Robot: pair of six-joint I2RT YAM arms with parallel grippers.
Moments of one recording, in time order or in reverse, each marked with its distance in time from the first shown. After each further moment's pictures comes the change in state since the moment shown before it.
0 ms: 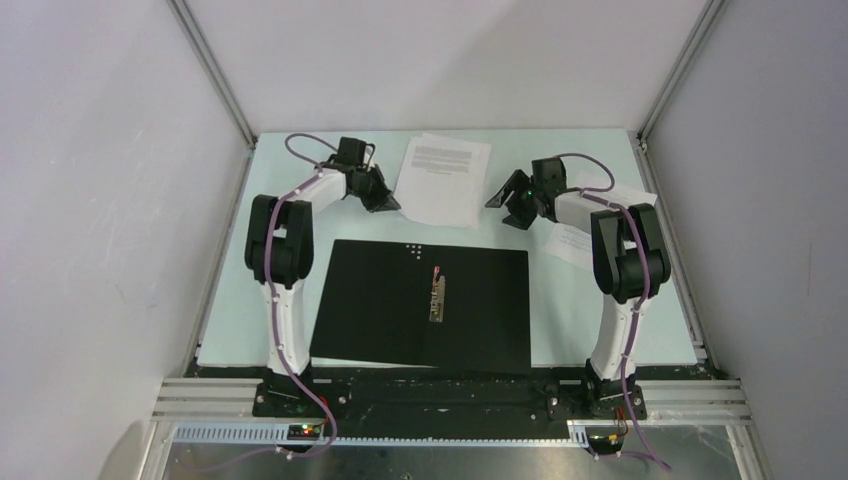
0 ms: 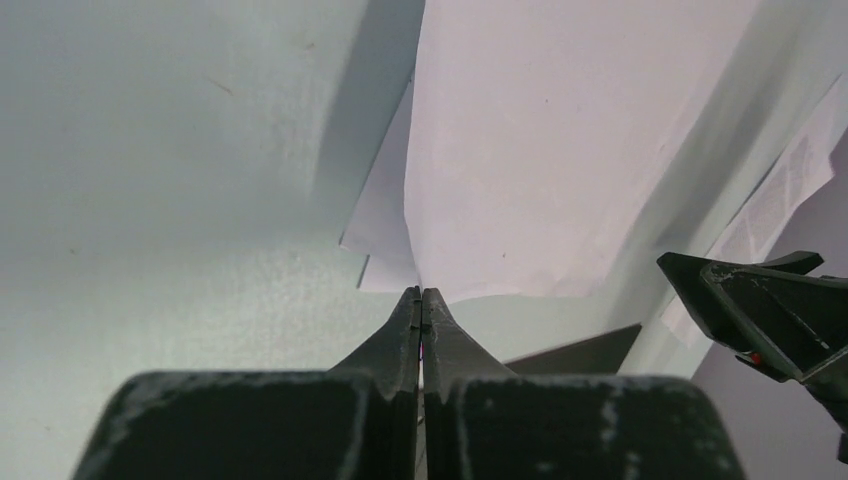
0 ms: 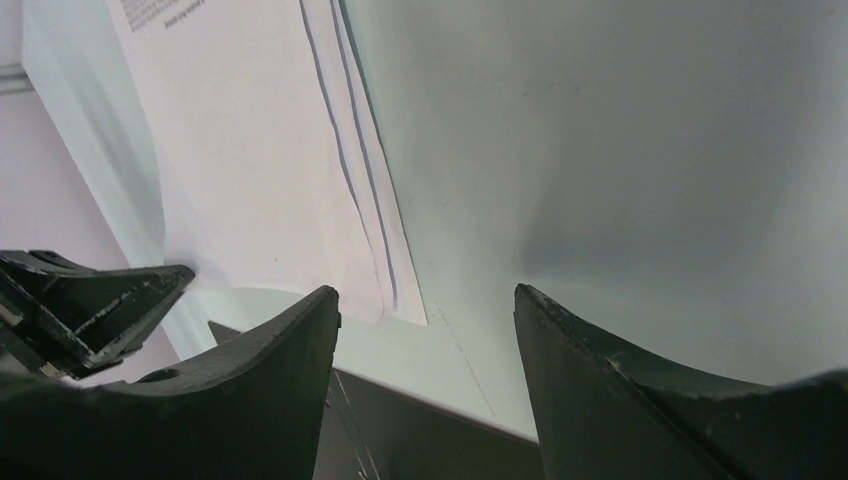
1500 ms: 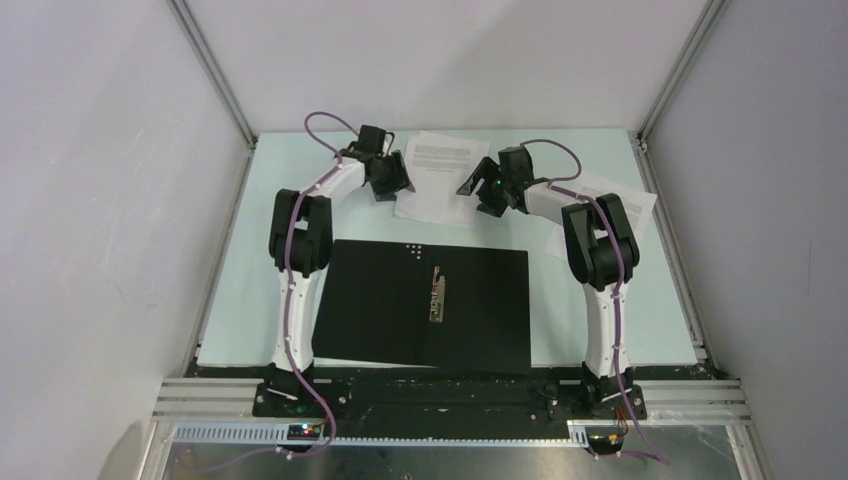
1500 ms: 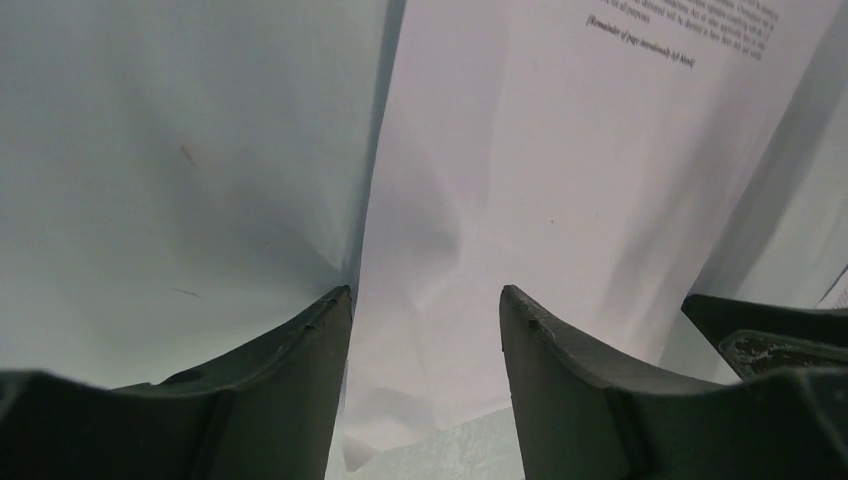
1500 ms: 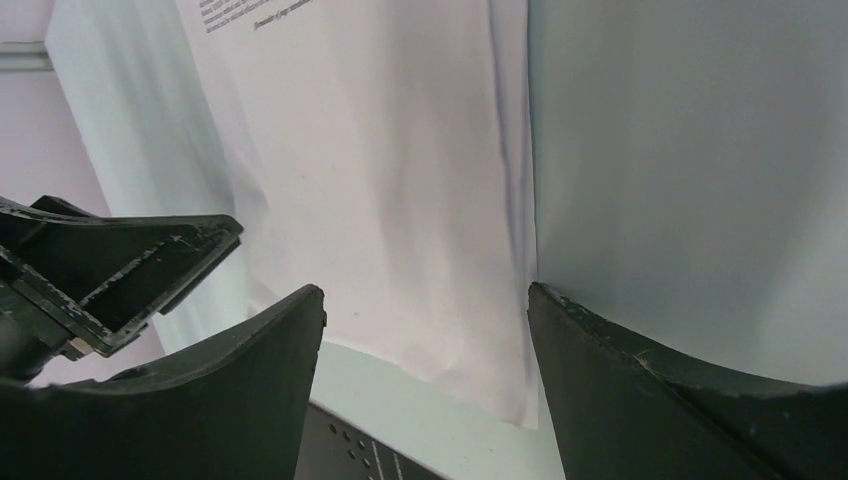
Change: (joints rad) left arm -0.048 0.216 0.331 -0.094 -0.168 0.138; right arm 0.135 0.184 0.228 0.031 0.081 0.013
